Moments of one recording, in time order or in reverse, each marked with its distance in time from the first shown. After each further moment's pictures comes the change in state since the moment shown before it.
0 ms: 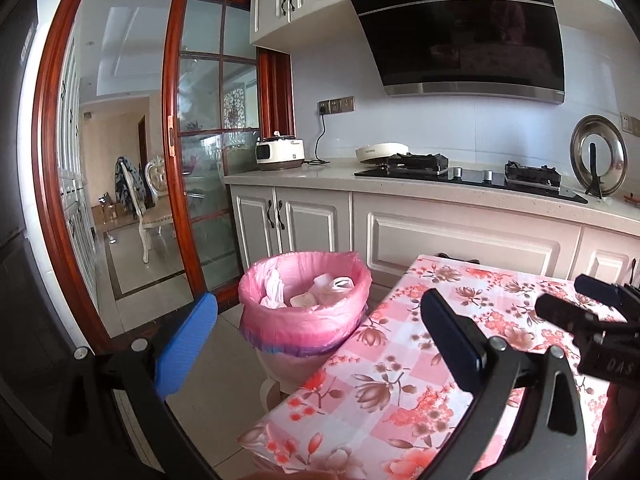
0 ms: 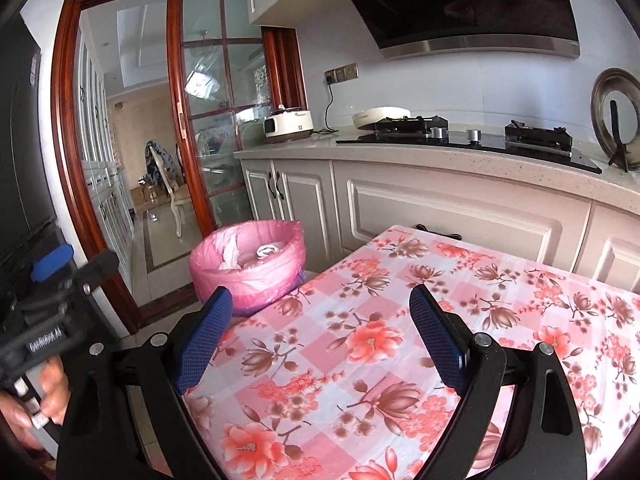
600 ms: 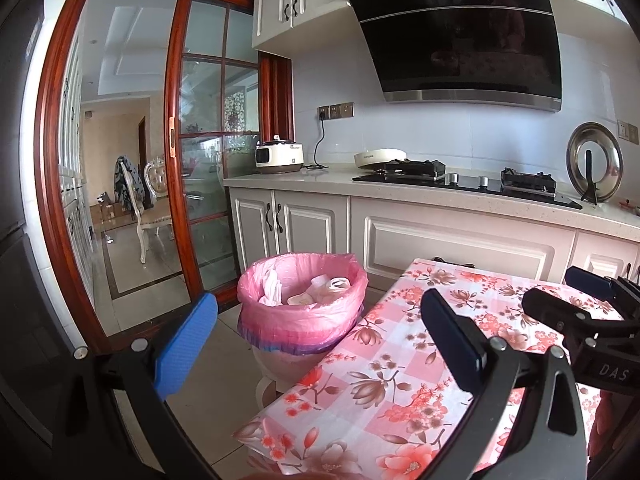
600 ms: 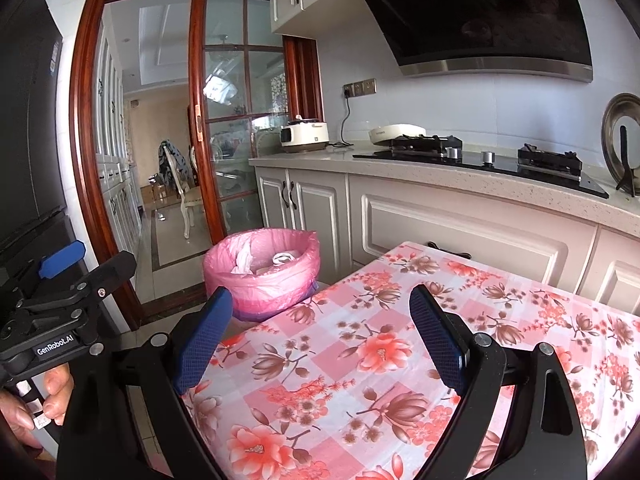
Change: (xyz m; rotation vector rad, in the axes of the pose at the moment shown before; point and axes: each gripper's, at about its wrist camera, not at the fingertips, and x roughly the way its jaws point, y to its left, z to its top) left arm -0.006 0.003 -0.003 -0.025 -0.018 -0.002; right arm -0.010 0.019 -0.003 -0.065 -0.044 0.031
